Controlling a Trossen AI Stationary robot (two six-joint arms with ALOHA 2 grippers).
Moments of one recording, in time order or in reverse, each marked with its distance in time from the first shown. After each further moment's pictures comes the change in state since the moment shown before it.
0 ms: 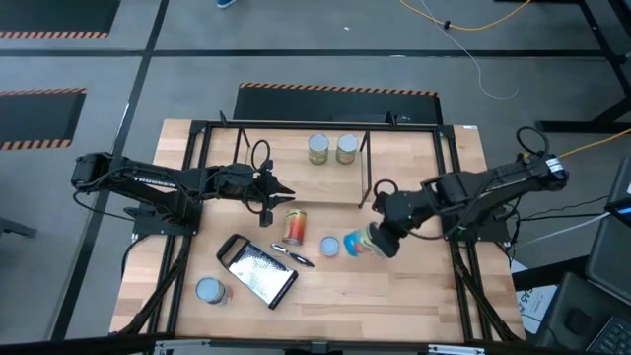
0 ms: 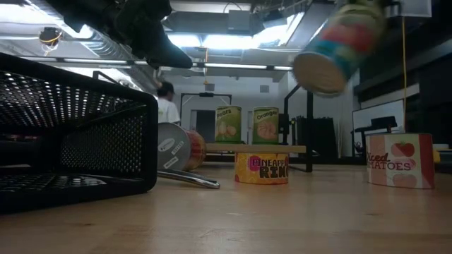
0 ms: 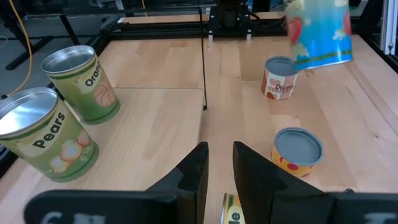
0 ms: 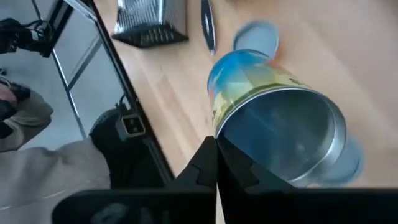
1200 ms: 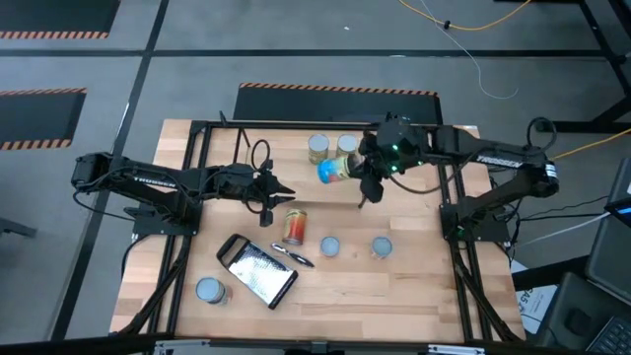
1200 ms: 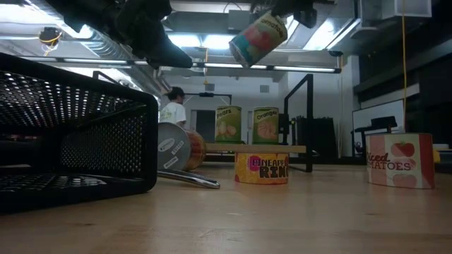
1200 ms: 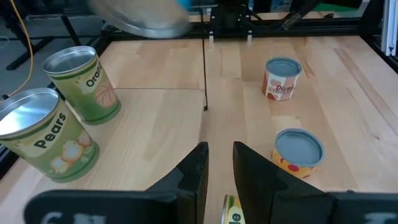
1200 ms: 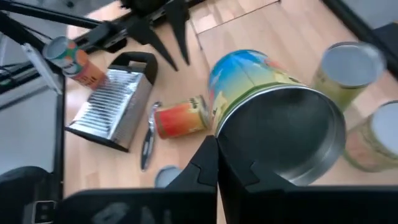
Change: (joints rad) left arm 0.001 0.000 0.000 0.003 -0.004 -0.001; right arm -0.393 0.118 0.307 -0.047 0.036 -0.670
